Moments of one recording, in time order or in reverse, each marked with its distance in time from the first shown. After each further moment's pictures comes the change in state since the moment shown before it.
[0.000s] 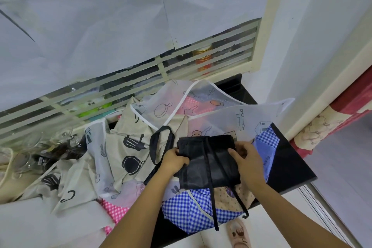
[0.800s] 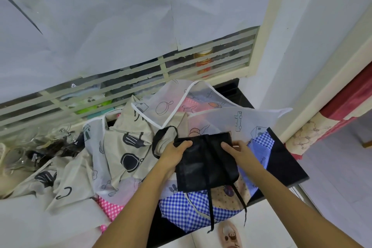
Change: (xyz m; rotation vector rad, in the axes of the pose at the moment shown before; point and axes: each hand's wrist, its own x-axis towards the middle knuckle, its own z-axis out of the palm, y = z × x) left_hand -0.026 0.018 -0.006 -0.482 -0.112 0.090; right_hand 0.008 -0.030 -0.011 0.105 -0.344 0.280
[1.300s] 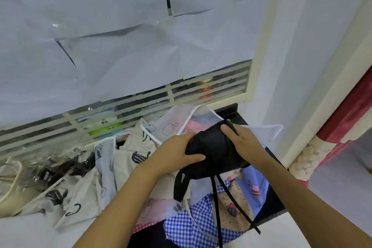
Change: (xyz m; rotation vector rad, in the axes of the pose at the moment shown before) left_hand -0.078 0.104 -0.015 1.079 -0.137 0.703; right_hand -0.046 -0.117 -0.007 -0.251 0.080 -0.580
